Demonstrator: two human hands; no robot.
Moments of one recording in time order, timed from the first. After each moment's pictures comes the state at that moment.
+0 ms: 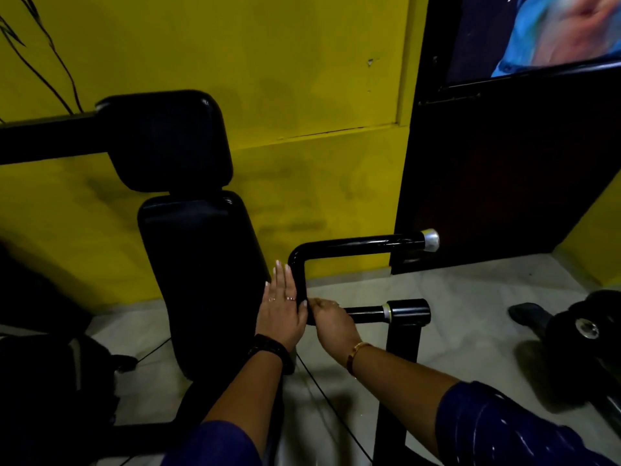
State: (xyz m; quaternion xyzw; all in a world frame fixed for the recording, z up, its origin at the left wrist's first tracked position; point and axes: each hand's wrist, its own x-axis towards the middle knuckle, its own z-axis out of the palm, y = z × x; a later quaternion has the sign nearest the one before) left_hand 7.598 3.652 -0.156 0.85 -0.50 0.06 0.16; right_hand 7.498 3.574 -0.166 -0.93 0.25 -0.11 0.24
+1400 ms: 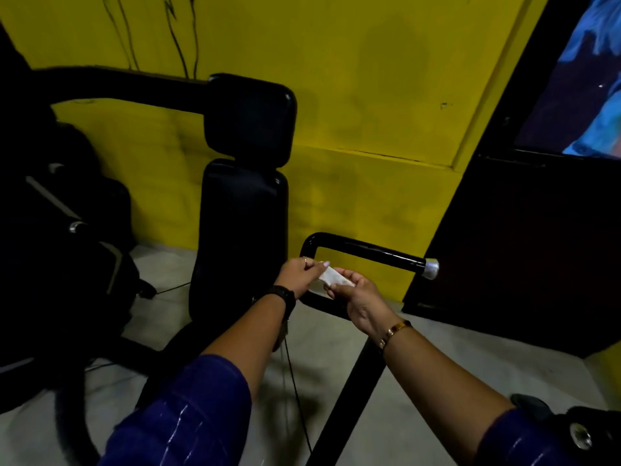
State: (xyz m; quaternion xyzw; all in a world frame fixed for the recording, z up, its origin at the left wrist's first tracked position) left_hand 7.538 3.640 -0.088 0.78 -0.23 -0.21 0.54; right_hand 7.438 3.536 -0.092 -0.45 0.27 -0.13 0.84
